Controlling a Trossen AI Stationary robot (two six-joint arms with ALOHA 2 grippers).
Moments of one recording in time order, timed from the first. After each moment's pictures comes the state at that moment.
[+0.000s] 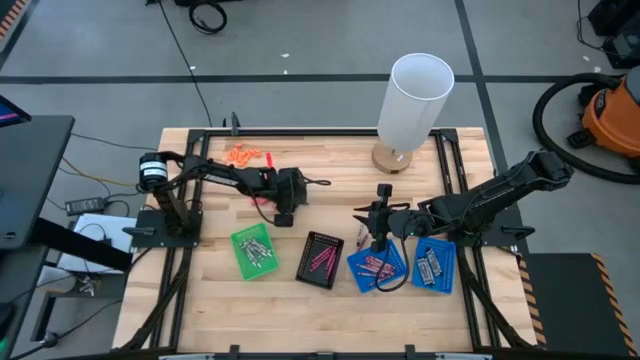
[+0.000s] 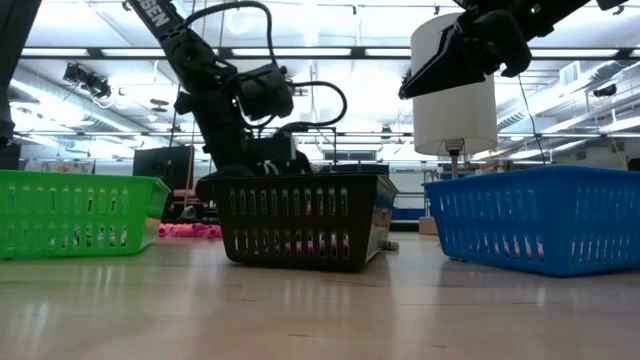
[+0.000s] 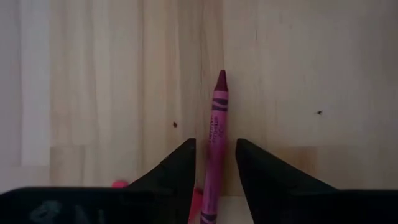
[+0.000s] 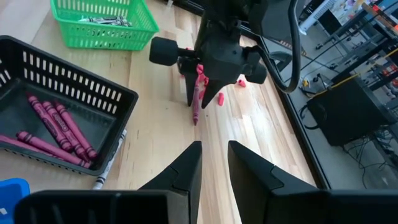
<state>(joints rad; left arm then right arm) 0.24 1.75 0.89 -0.22 -0.06 0.34 0.31 1.26 0.73 -0.07 0.63 -0.16</state>
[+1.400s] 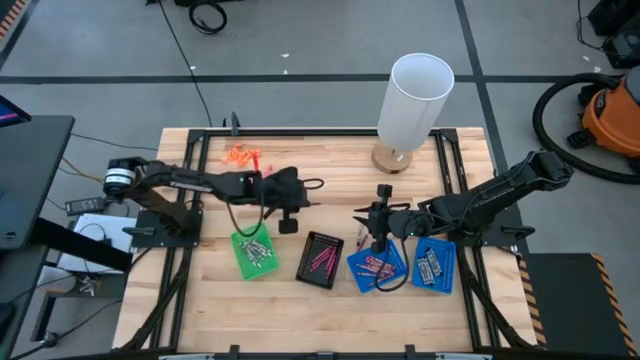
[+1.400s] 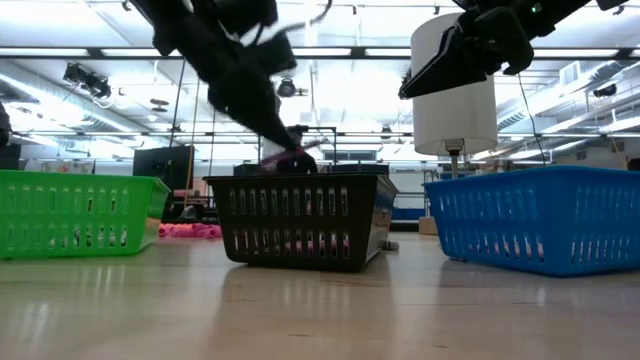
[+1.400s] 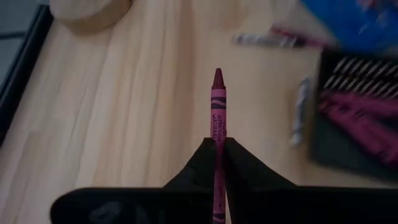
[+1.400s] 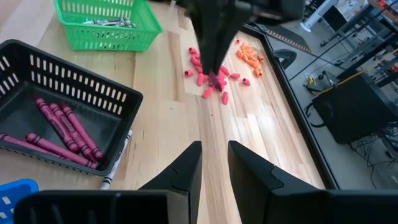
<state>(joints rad) 0.08 1.49 0.91 -0.17 -0.10 0.17 0.31 1.26 0.73 -0.07 0.61 -0.13</state>
